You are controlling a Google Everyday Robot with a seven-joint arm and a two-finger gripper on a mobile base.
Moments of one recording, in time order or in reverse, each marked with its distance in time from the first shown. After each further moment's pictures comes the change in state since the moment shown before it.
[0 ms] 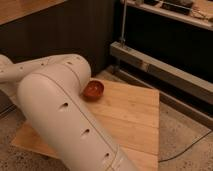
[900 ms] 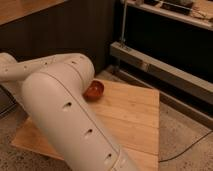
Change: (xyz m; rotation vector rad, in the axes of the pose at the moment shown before) arm -0.008 -0.014 -0.003 0.000 -0.066 0.050
